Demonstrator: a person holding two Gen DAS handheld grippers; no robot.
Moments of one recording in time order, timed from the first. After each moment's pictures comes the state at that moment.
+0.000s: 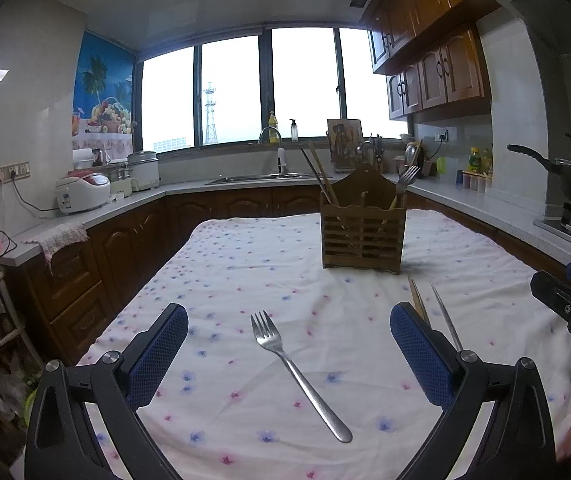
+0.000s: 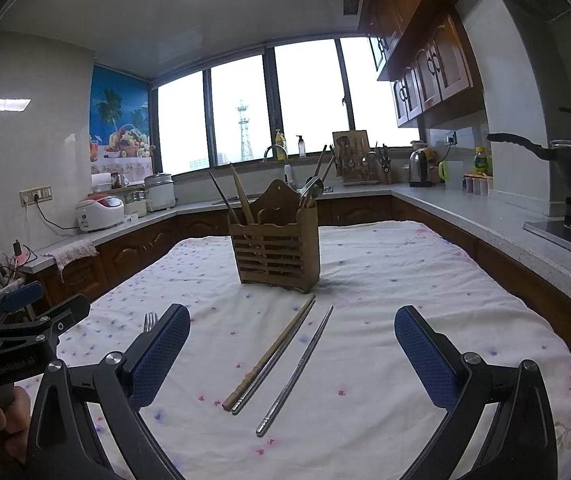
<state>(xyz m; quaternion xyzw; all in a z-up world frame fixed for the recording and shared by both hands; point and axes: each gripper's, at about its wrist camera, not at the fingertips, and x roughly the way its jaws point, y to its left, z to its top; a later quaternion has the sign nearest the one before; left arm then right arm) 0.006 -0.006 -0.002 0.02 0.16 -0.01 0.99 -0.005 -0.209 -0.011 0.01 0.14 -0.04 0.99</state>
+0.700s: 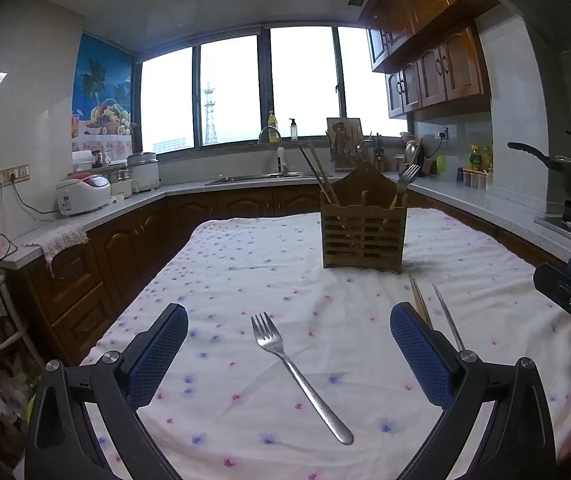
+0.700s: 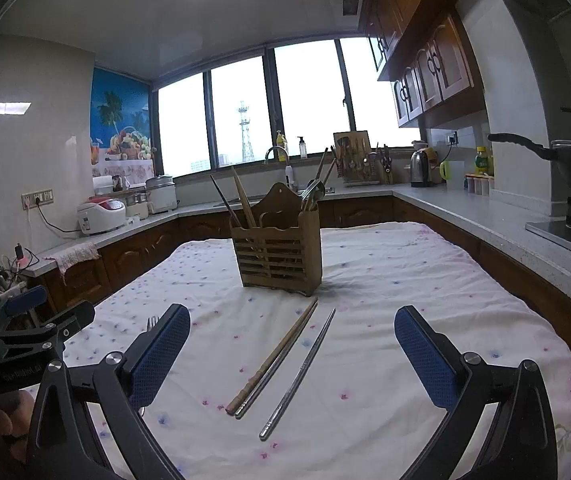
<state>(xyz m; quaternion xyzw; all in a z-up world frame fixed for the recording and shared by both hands) 0.008 -0.008 -0.003 0.02 0.16 -0.01 0.99 -0.004 -0.208 -0.007 0.02 0.13 -0.04 0.99</state>
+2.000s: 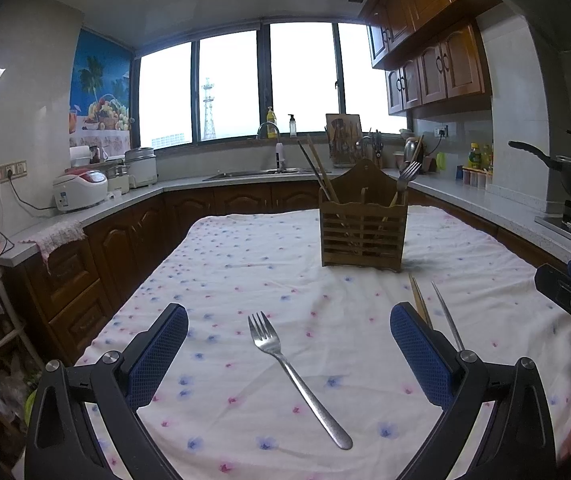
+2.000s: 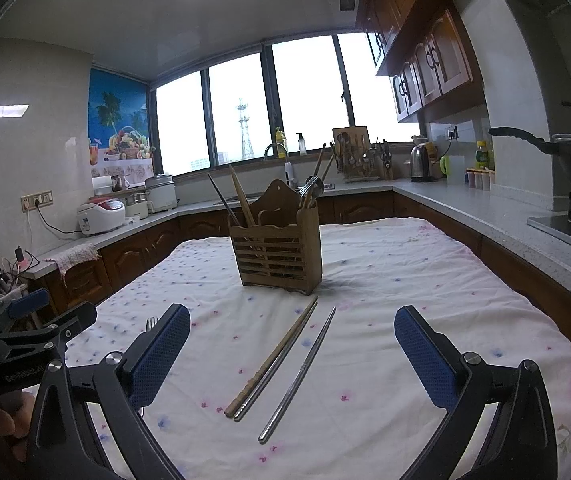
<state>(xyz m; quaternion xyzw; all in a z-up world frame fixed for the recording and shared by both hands) 0.015 -0.011 -0.004 0.02 0.17 -0.01 0.99 -0.002 -0.208 -0.007 0.02 0.14 -0.04 0.99</state>
